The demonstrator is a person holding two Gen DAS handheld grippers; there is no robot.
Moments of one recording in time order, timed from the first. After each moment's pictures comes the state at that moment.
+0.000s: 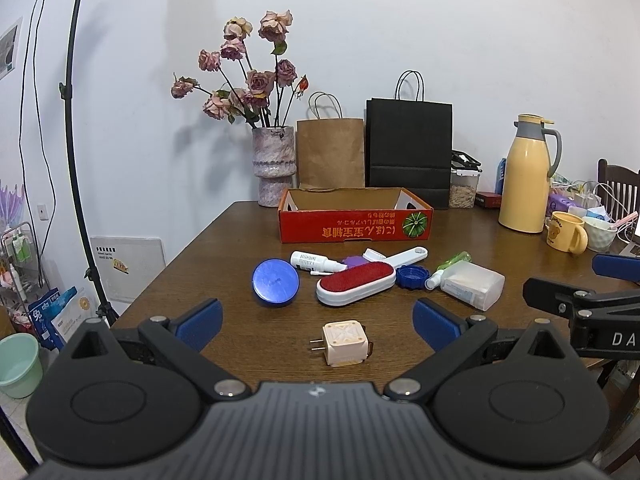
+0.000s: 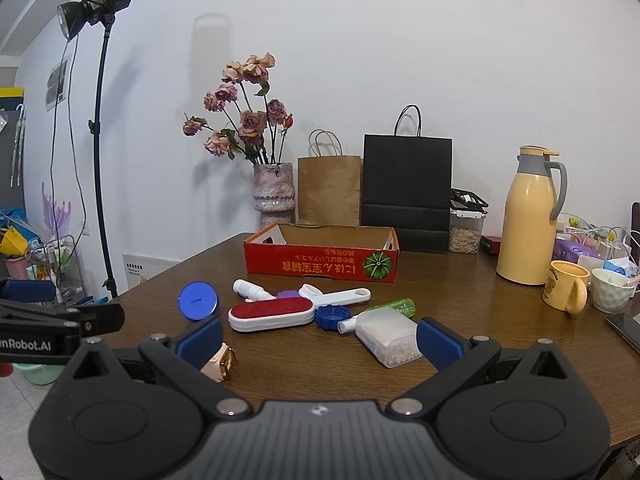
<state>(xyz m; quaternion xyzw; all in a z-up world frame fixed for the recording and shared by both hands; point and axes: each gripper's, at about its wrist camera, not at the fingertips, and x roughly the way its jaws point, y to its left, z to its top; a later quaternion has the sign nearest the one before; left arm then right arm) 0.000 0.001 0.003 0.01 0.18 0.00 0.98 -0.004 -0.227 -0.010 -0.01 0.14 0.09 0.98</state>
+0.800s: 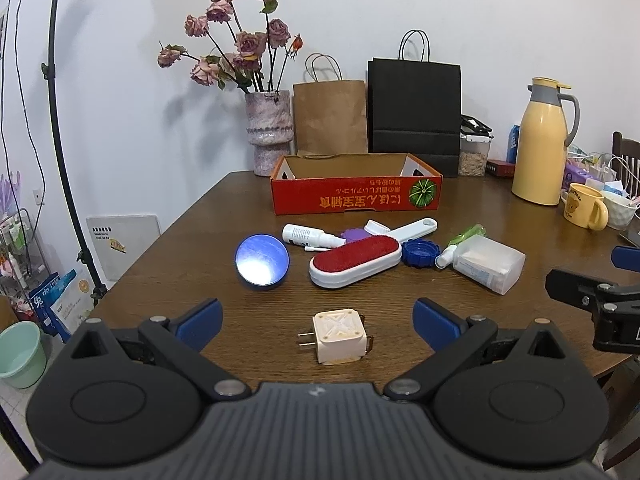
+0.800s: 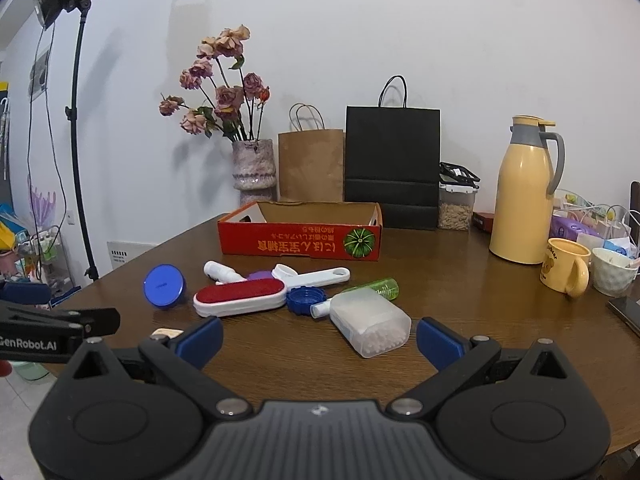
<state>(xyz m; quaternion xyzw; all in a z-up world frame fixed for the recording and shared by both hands) 0.059 -0.016 -0.022 0.02 0.23 0.01 0.97 0.045 -0.250 -0.034 0.00 0.18 0.08 0.98</state>
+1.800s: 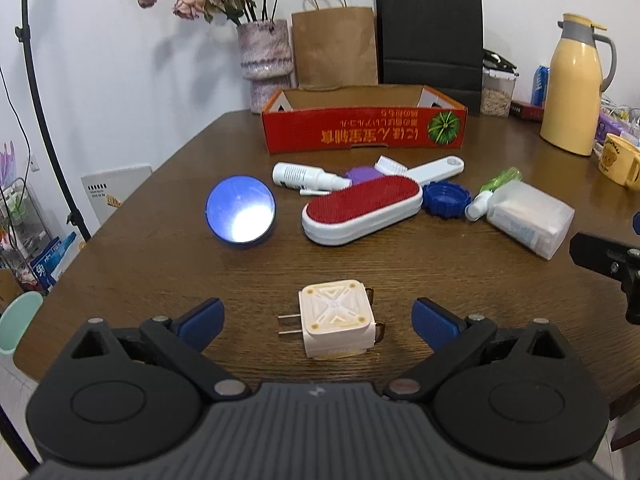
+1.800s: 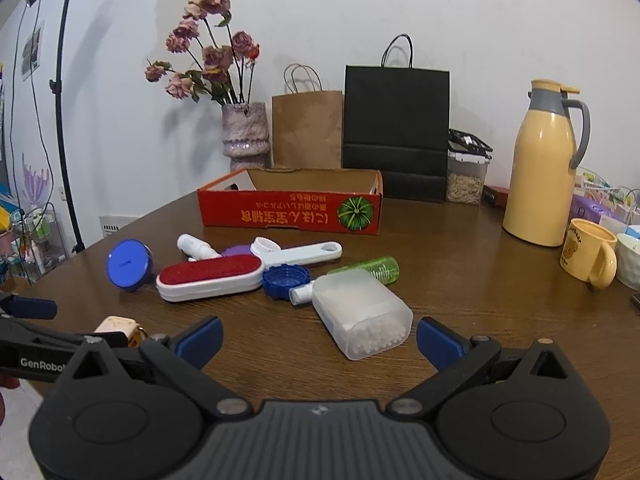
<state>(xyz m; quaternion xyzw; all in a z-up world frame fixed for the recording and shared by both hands) 0.133 -0.028 -0.069 0.03 0.33 0.03 0.94 0.118 -0.258 -0.062 -0.01 0.22 0.09 0.97</state>
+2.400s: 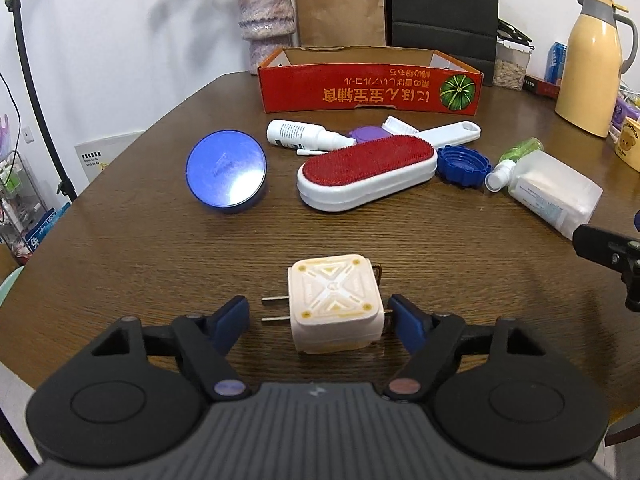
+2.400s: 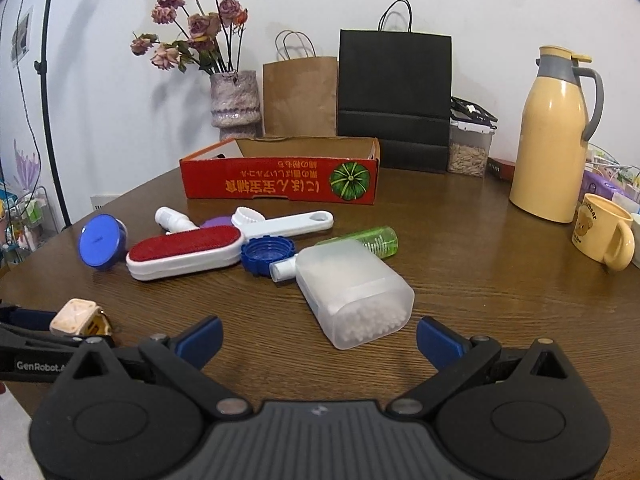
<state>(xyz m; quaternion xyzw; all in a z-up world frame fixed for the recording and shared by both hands) 0.160 -0.026 -0.094 0.02 0.37 0.04 0.93 0.156 -0.262 -0.088 -0.01 0.26 0.08 0.96</state>
